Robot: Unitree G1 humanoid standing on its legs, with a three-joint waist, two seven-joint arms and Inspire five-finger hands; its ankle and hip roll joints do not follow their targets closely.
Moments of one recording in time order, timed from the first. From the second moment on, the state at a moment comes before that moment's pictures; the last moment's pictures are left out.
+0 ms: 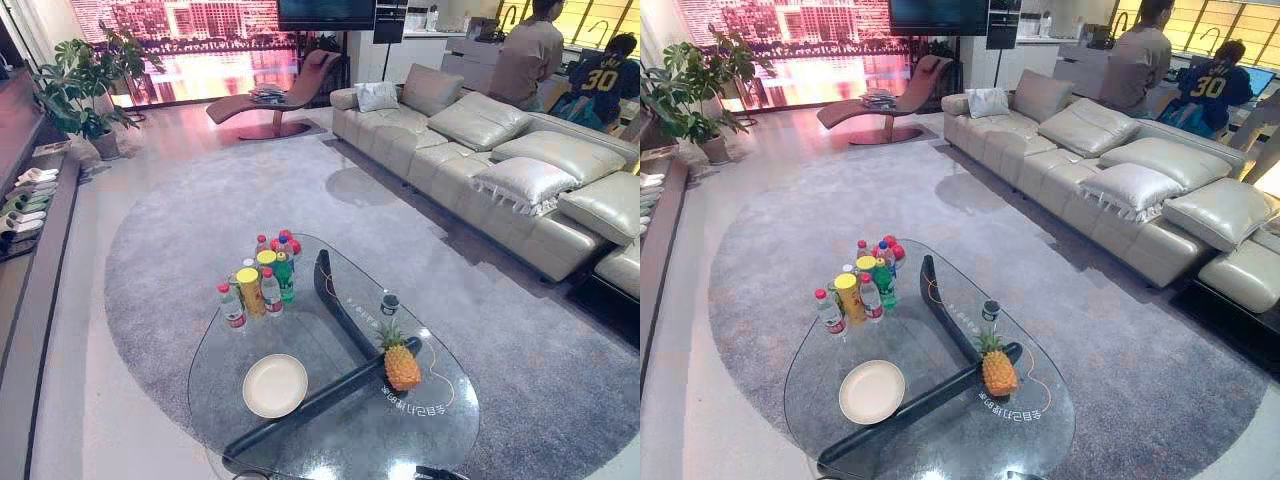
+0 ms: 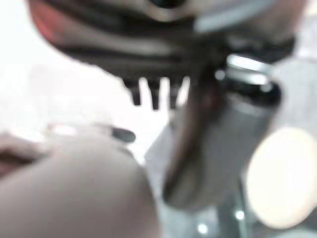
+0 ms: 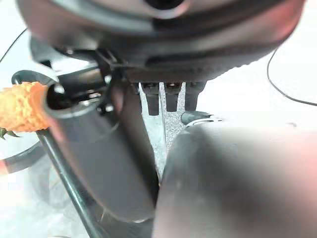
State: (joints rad) left arm 0.03 0.19 -0.07 1.32 -0.48 0.05 0.00; right arm -0.01 -0.20 0.14 1.27 0.22 0.05 0.14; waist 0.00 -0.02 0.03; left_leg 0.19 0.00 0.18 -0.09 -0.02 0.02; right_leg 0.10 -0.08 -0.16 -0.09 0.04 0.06
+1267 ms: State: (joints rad) left arm 0.01 0.20 -0.06 1.32 -0.53 0.02 -0.01; right arm -0.02 -0.20 0.08 1.31 0.20 -0.08 -0.16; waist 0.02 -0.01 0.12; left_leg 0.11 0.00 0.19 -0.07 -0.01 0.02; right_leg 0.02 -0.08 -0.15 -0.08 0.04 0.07
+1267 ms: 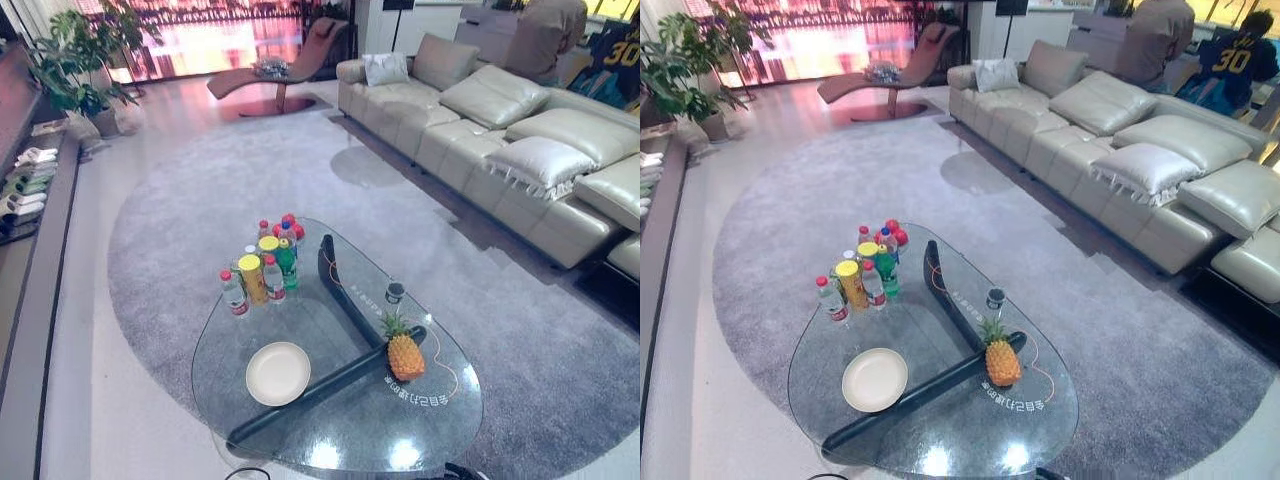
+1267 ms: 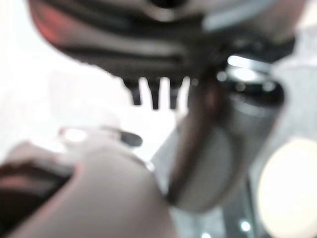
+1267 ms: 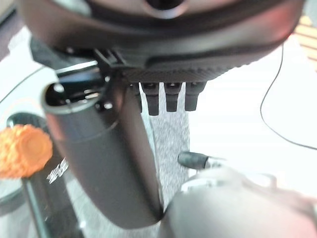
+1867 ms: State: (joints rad) left arm -0.13 0.25 -0.11 1.24 -0.60 -0.01 -0.03; right arm -0.25 -0.33 0.07 0.94 0.39 -0.23 -0.42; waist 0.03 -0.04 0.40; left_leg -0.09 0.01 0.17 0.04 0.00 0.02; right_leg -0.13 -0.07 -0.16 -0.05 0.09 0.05
